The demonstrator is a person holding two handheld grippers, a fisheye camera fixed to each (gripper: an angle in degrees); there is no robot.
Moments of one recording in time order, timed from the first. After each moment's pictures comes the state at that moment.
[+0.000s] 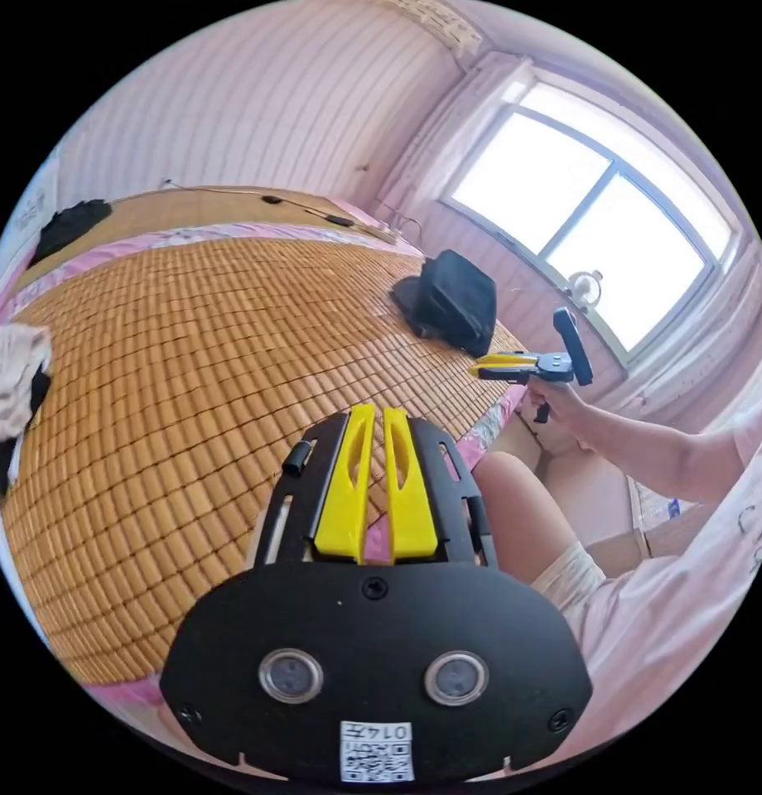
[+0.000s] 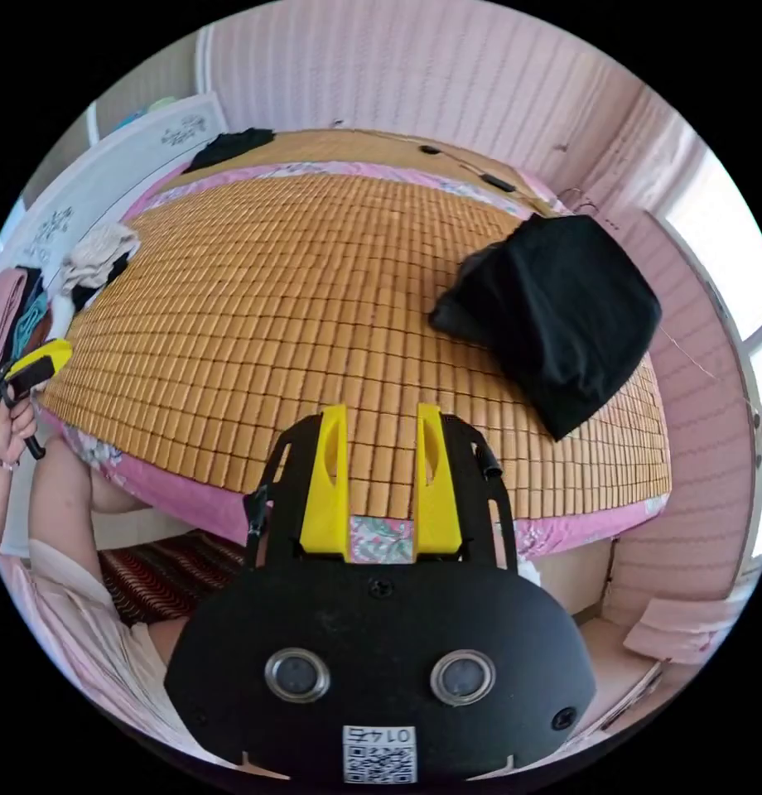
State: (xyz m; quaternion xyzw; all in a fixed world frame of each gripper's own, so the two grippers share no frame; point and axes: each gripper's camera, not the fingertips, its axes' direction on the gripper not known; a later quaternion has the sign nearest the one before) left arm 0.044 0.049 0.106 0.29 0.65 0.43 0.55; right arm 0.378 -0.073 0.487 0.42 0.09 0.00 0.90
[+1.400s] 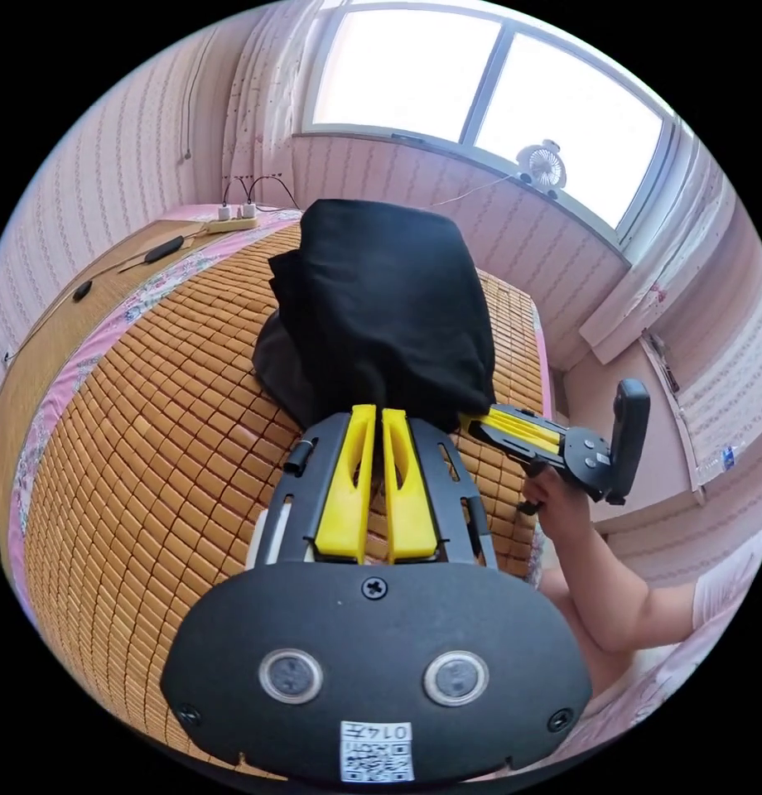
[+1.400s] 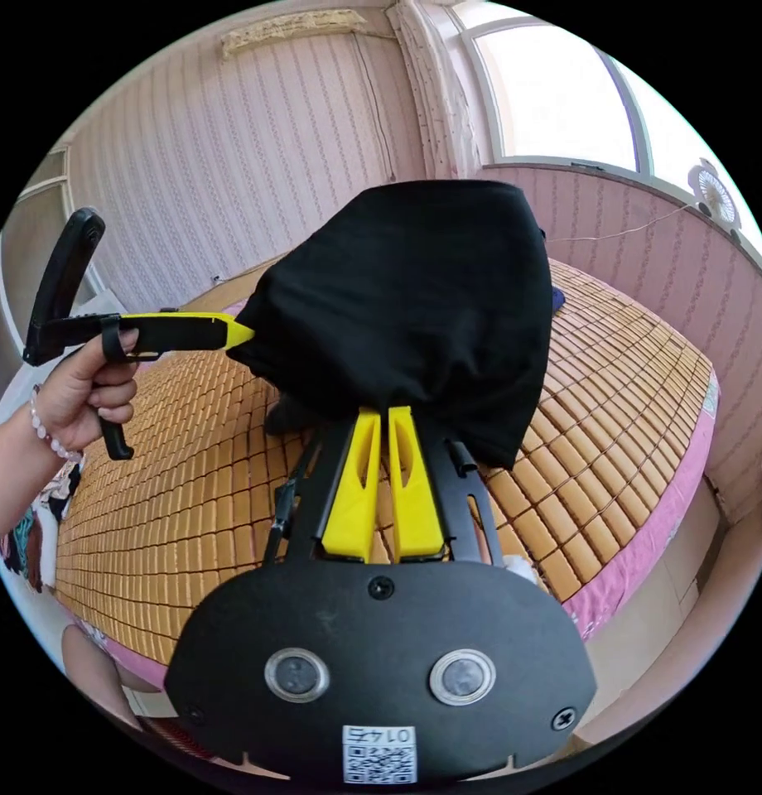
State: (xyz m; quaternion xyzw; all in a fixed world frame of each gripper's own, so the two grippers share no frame) left arm 0.356 0.190 -0.173 0.35 0.53 0.61 0.47; right arm 0.646 0.026 0.572 0.60 -0.05 0.17 0.78
